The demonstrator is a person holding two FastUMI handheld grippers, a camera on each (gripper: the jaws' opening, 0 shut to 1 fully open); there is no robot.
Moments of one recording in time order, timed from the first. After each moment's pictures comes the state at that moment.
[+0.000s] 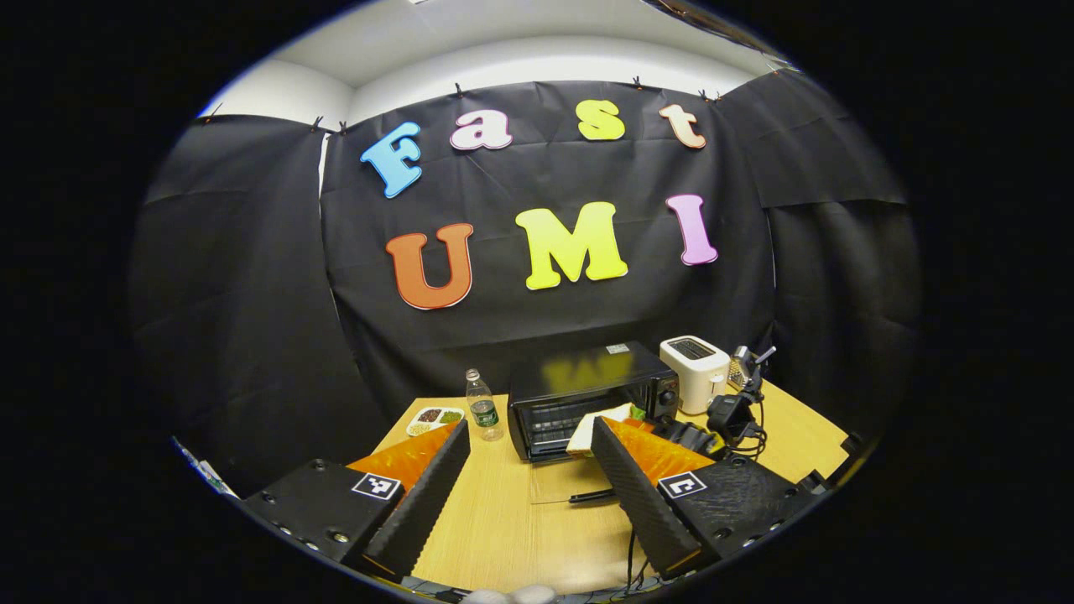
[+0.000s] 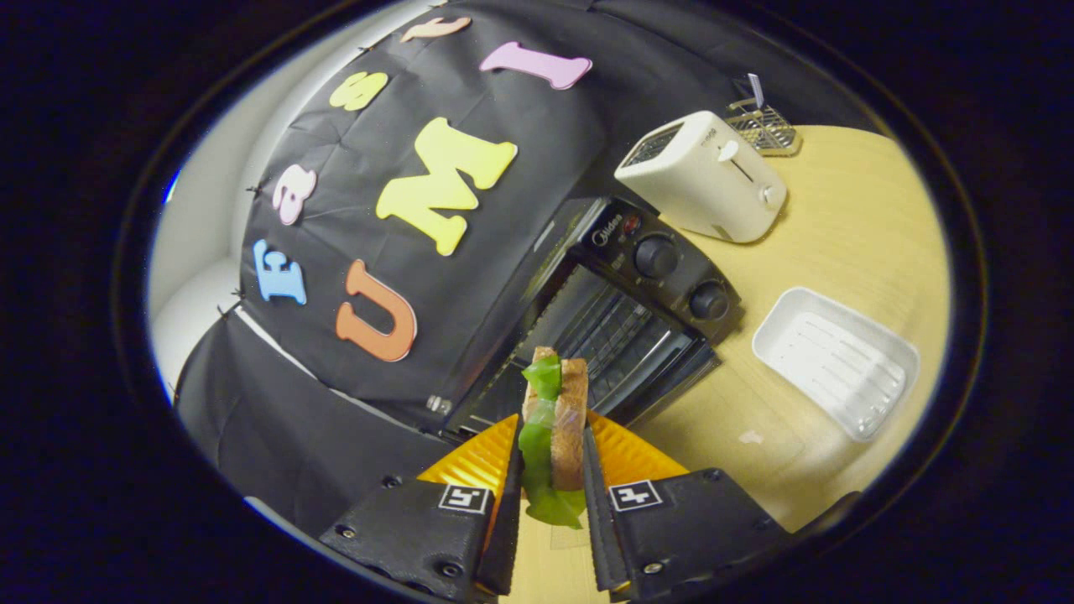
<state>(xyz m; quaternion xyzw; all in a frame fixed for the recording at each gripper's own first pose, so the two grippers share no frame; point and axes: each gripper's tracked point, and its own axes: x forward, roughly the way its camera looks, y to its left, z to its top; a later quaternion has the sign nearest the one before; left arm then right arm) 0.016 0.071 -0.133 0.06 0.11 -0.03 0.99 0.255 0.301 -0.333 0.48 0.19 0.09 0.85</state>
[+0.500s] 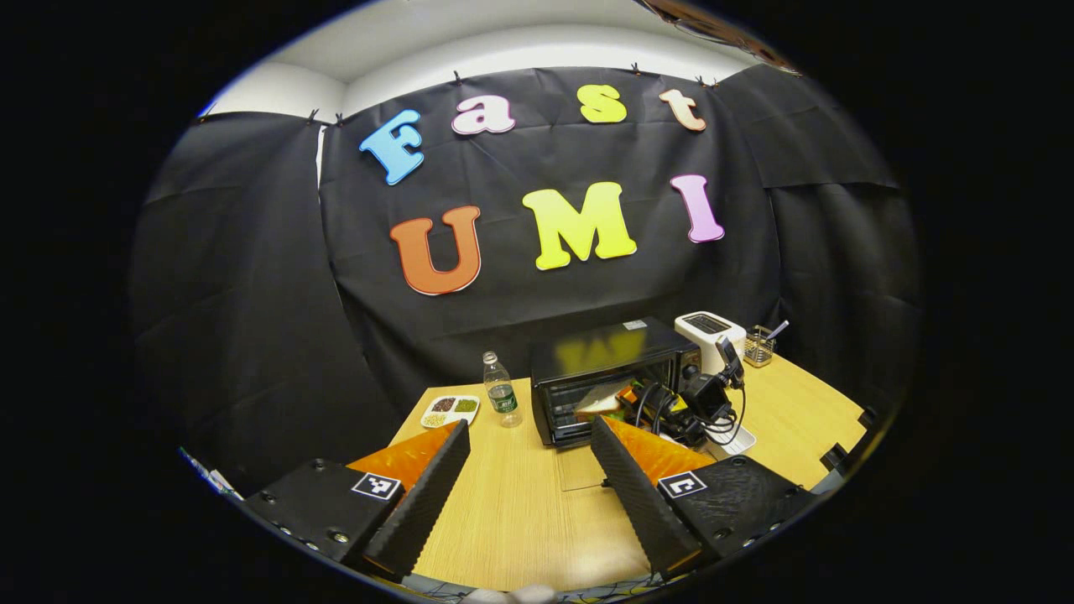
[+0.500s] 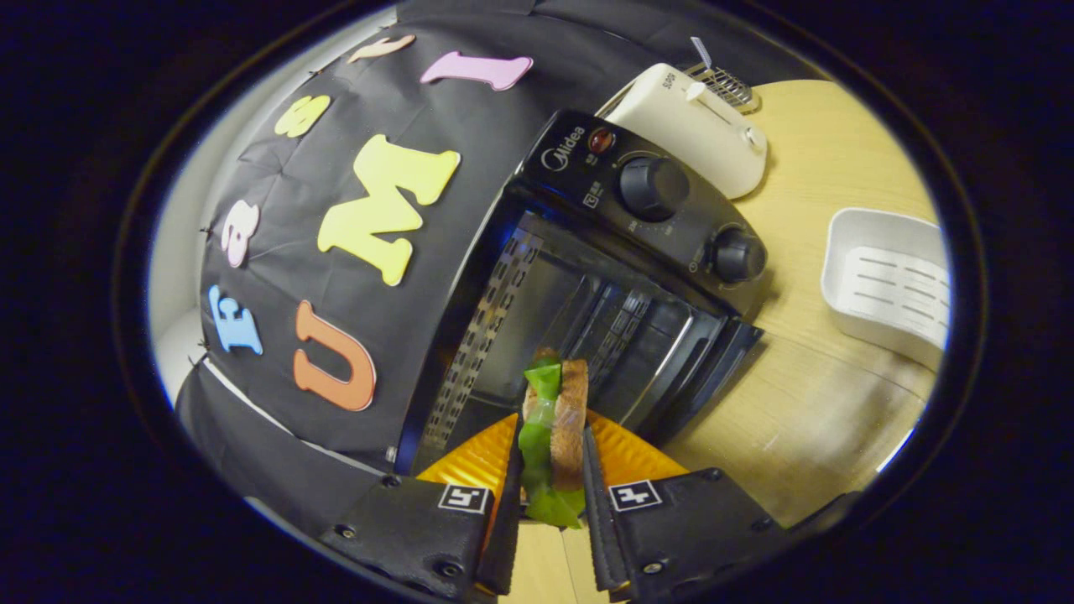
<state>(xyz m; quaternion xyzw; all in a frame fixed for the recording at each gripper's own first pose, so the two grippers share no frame) 0.022 0.109 -0.159 0.07 0.13 -0.03 0.99 0.344 0.325 -0.366 0.53 0.17 0.02 0.83</state>
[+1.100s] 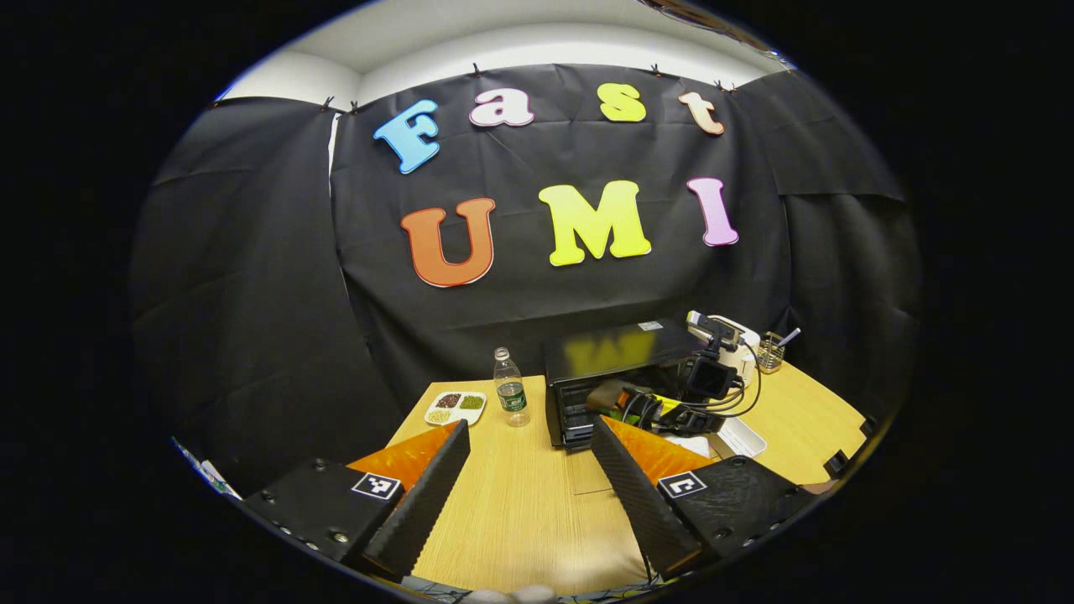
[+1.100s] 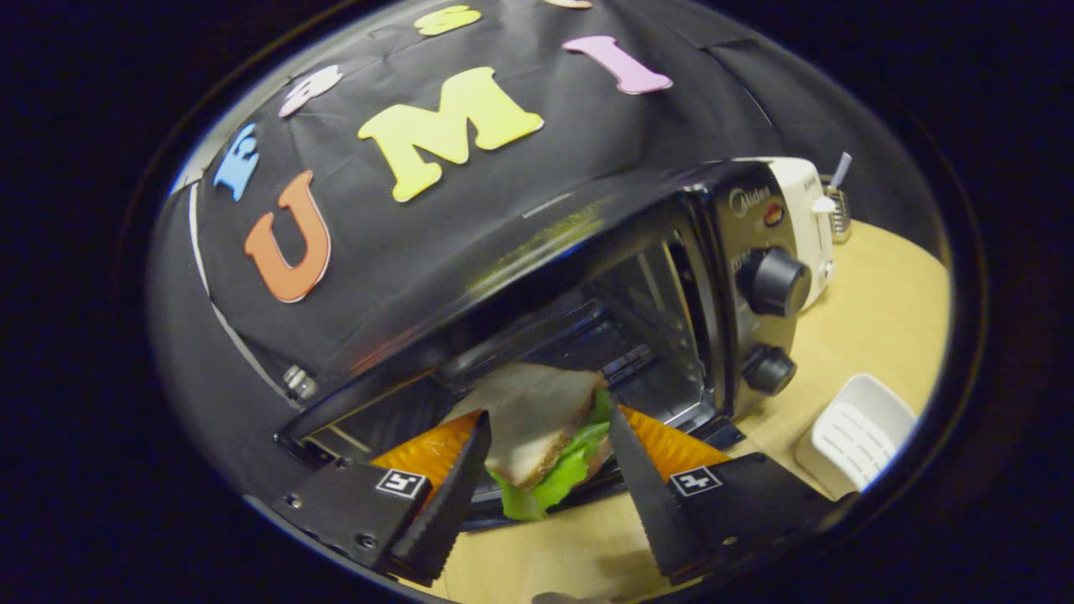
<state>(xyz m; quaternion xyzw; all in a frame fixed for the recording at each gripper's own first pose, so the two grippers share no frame) 0.039 0.130 -0.164 0.05 0.14 -0.01 0.99 0.348 0.306 -0.371 0.24 0.20 -0.01 0.95</state>
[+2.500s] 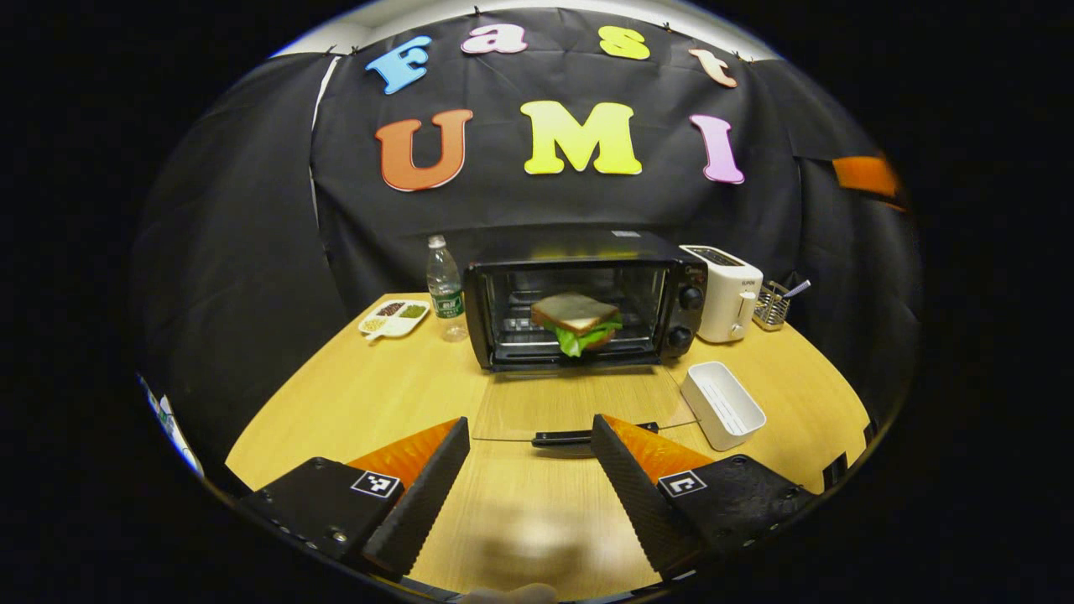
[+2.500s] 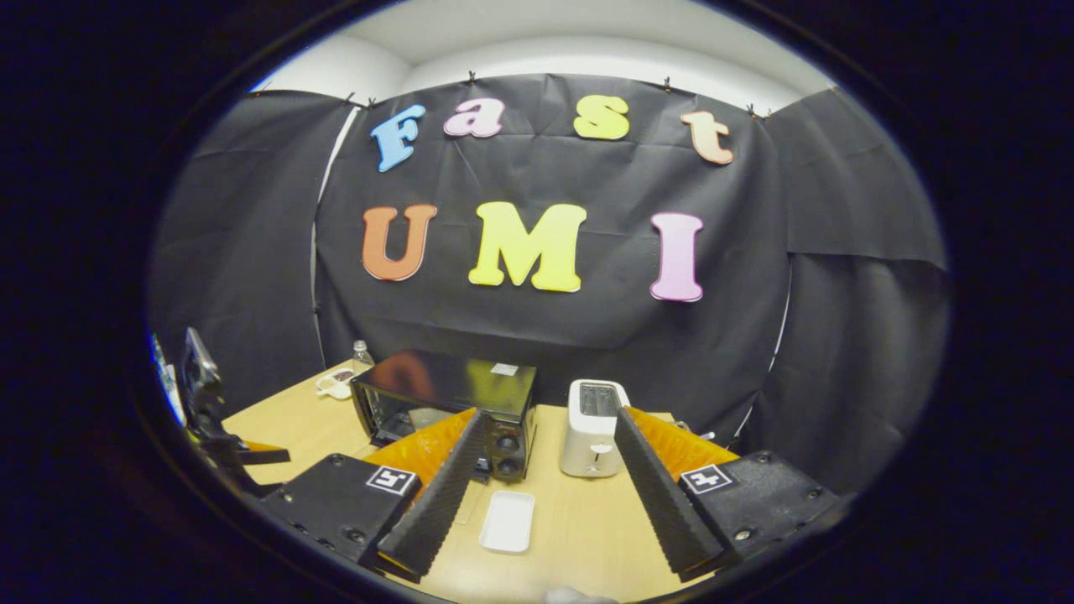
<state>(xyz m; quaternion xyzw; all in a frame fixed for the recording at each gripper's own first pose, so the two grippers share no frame) 0.067 0.012 -0.344 0.00 0.25 -0.02 0.97 0.127 0.081 -0.138 -0.03 0.08 0.07 0.99</state>
